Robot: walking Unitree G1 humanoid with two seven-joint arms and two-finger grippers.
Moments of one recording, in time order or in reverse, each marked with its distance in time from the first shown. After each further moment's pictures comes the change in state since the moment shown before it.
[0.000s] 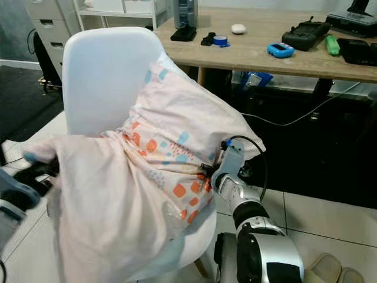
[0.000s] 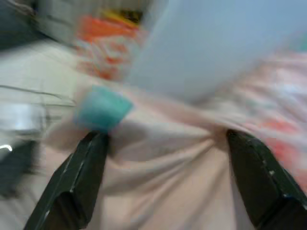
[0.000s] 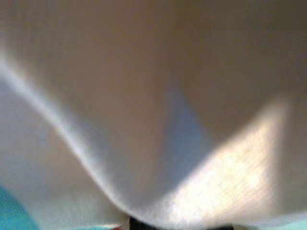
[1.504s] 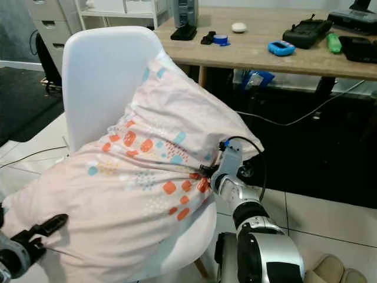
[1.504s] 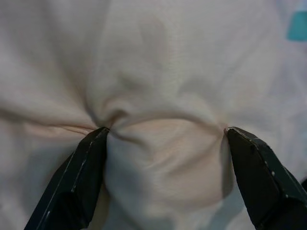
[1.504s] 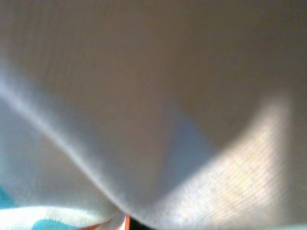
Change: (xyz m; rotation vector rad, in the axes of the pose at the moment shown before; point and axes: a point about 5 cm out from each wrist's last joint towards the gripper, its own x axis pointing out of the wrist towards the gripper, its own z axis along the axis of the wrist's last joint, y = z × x) left arm -0.079 0.015 -0.078 -0.487 0.585 0.094; right arm -0.001 -0.008 0.003 -0.035 -0.010 -0.006
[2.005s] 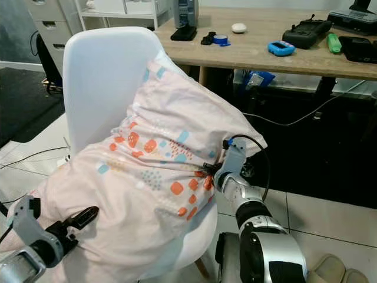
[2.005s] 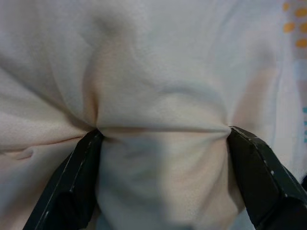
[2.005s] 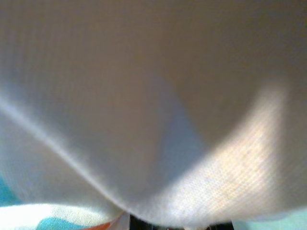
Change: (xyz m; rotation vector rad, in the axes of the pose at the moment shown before) left arm 0.025 -0.032 -0.033 0.102 0.037 -0.051; right arm -0.001 -0.003 0.004 -0.004 -0.029 -0.006
